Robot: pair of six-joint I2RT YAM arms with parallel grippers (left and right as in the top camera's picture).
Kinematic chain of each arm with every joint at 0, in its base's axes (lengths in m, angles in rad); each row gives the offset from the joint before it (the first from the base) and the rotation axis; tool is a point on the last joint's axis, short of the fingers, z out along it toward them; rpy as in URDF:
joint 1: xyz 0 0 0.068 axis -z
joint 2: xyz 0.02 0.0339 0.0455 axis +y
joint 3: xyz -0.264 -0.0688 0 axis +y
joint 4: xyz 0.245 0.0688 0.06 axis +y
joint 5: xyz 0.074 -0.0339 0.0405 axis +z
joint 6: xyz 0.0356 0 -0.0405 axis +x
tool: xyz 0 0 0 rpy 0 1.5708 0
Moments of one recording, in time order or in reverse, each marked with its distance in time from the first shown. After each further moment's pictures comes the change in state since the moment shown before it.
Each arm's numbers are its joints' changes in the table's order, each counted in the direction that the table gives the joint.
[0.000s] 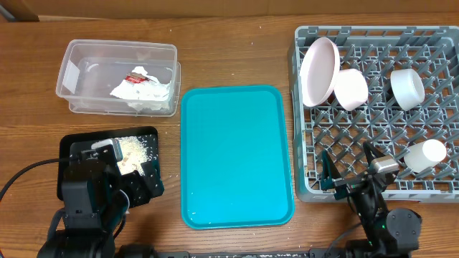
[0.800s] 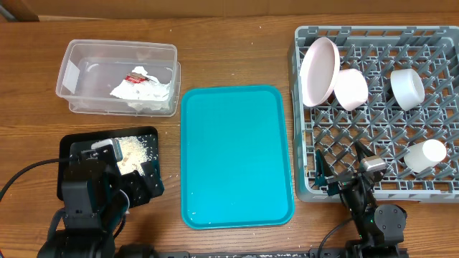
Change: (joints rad) left arm 0.000 0.000 0.000 0.000 0.000 -0.003; right arm 0.000 -0.004 0.172 -0.174 0.000 0.000
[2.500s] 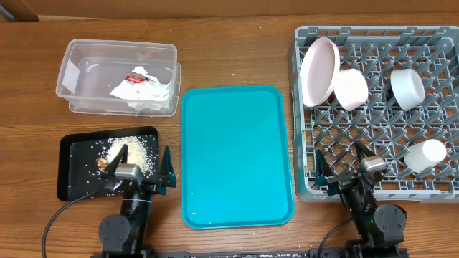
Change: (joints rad) left arm 0.026 -0.642 0.954 -1.158 -0.015 0.205; right arm 0.000 0.000 0.000 -0.002 0.000 0.000
